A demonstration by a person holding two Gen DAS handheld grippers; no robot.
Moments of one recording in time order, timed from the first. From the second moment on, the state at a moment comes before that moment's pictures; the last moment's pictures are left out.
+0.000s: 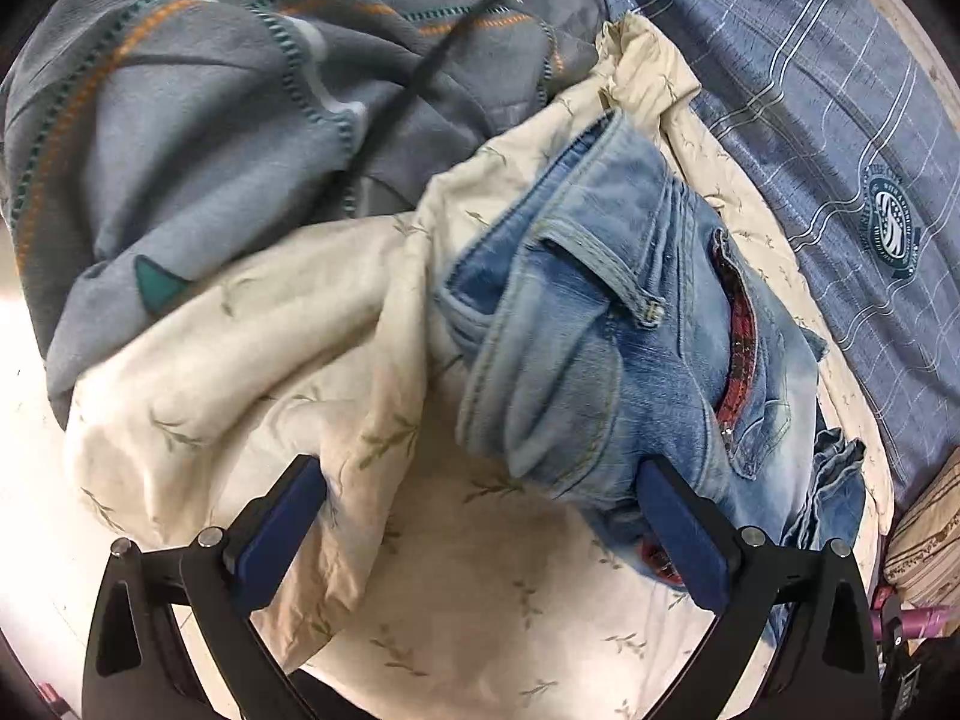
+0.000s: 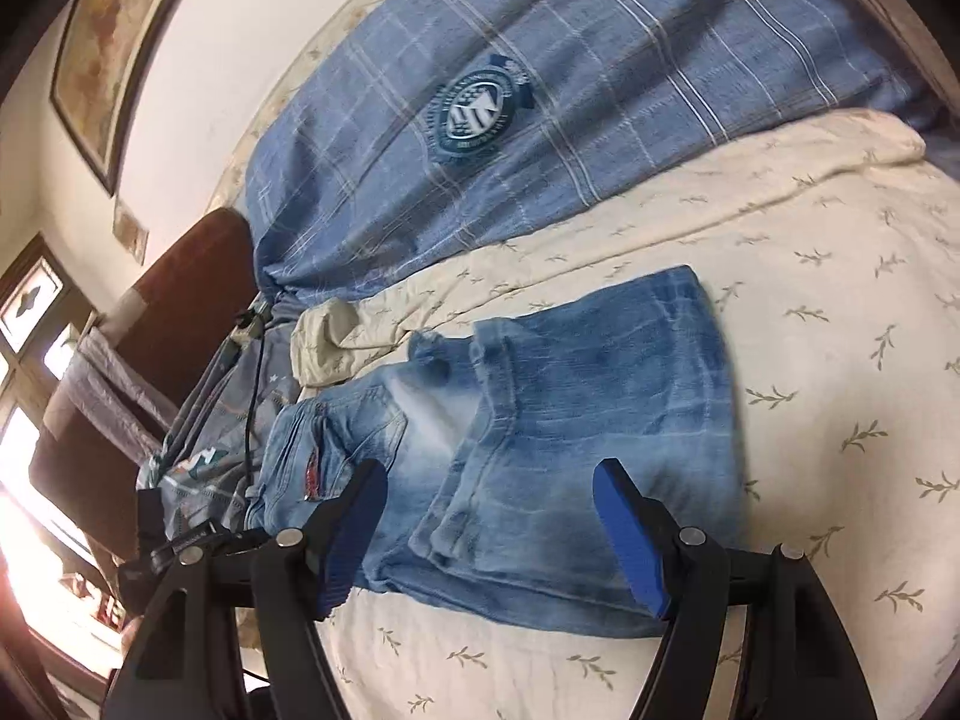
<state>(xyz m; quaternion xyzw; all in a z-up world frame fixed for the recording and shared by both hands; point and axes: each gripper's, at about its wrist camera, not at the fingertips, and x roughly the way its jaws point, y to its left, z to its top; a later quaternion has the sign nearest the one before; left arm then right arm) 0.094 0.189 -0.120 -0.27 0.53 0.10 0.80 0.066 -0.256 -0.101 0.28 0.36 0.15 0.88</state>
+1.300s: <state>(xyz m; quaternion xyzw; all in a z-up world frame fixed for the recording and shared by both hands) 0.133 0.168 -0.138 -0.34 0.49 0.03 0.80 0.077 -0.239 -0.101 0.26 0.37 0.18 0.87</state>
